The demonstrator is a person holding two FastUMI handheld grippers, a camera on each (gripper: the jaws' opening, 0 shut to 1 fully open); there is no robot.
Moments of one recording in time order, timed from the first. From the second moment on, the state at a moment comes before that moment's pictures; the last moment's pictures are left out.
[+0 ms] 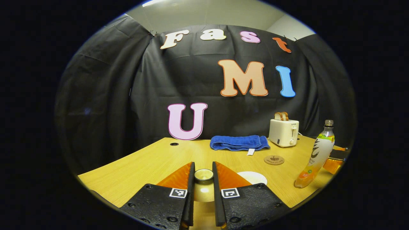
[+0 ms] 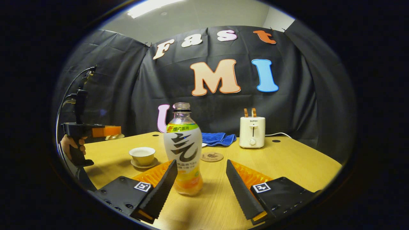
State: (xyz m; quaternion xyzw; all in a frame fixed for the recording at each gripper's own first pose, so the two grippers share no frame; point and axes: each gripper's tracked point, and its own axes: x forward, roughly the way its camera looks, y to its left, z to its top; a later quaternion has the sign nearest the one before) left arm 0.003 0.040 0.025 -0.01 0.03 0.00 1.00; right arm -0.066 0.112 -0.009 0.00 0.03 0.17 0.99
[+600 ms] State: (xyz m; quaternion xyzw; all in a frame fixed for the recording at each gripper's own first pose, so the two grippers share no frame) left arm 0.001 0.064 0.015 -0.02 0.03 0.01 1.00; right arm -0.043 0.152 -0.026 -0.01 0.08 0.20 0.98
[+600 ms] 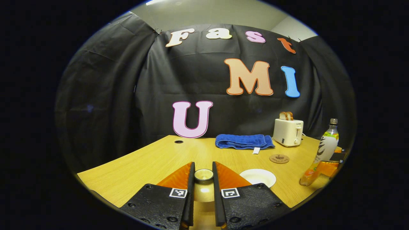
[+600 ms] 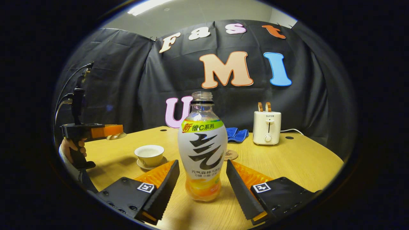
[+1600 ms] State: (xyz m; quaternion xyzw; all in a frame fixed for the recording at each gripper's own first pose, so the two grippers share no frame) left arm 0.001 0.098 0.008 -0.04 0.03 0.03 1.00; right arm 0.015 0.173 -0.017 -0.28 0.03 0.18 0.94
